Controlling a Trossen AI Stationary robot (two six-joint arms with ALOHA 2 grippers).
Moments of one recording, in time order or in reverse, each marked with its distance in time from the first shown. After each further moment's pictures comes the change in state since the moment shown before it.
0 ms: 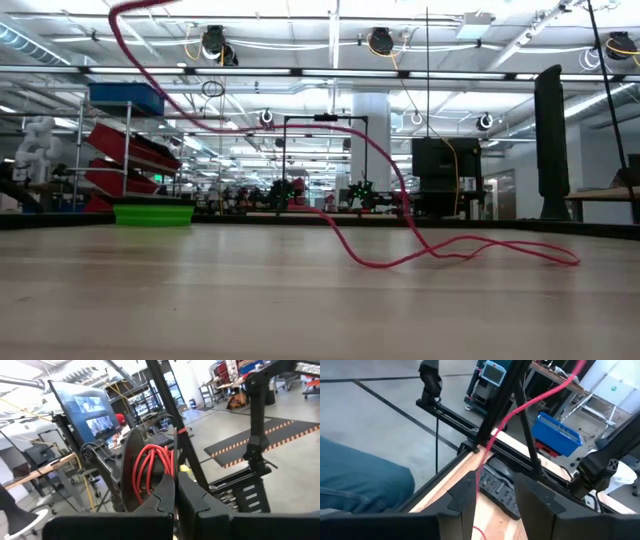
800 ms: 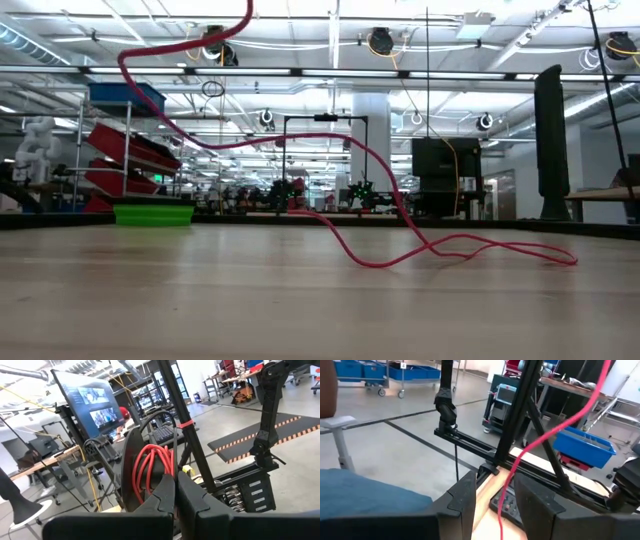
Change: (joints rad) left arm 0.043 0.000 0.000 -0.042 -0.001 -0.049; right arm -0.062 0.074 0.000 0.180 -0.184 0.127
